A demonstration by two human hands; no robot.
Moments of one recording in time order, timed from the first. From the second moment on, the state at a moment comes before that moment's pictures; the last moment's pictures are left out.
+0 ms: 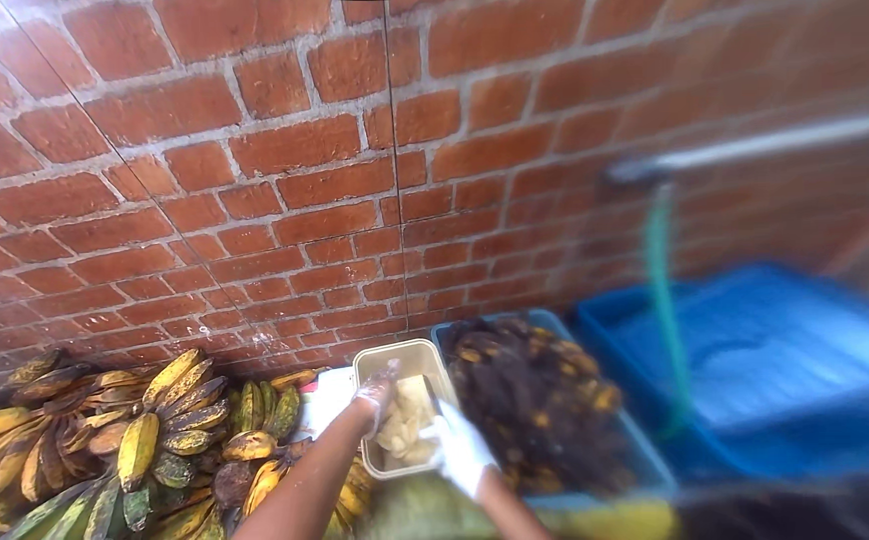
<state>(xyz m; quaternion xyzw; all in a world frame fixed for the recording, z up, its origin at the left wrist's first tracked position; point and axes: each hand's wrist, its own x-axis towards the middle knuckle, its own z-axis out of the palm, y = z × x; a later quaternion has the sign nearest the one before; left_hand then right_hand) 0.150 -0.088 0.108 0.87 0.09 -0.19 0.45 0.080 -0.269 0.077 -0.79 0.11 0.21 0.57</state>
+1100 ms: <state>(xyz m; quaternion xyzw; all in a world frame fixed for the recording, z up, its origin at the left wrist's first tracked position) -0.039 -0.002 -0.057 0.61 0.39 -0.17 0.67 0.010 -0.169 0.025 -0.91 -0.22 0.36 0.01</state>
